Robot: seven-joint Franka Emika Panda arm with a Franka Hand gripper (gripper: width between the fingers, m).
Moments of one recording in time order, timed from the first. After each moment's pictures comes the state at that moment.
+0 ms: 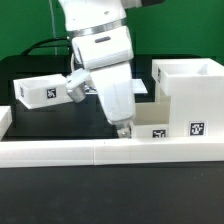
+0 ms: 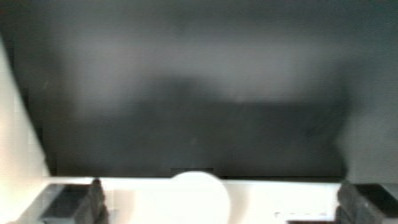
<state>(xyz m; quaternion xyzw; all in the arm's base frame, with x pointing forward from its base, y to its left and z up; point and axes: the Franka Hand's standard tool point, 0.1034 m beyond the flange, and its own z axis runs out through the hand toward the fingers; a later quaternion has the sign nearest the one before) 0.590 -0.008 0.018 -0.69 -0.72 -0.09 0.06</state>
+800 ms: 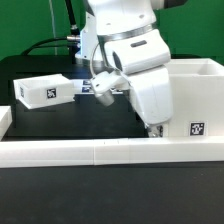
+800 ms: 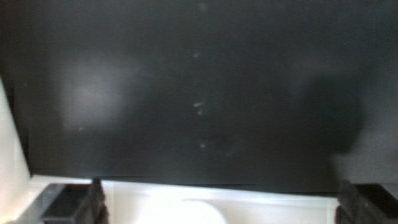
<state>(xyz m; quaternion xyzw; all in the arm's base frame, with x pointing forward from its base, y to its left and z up) 0.589 0.033 0.012 -0.67 -0.73 -0.09 0.07</state>
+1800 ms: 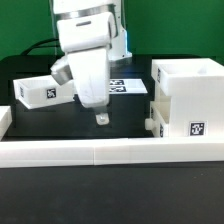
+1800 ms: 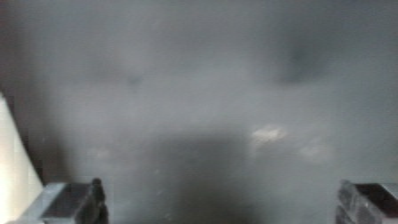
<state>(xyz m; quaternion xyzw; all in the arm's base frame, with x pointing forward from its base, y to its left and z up) 0.558 -0.049 0.038 -0.73 -0.67 -0.07 0.04</state>
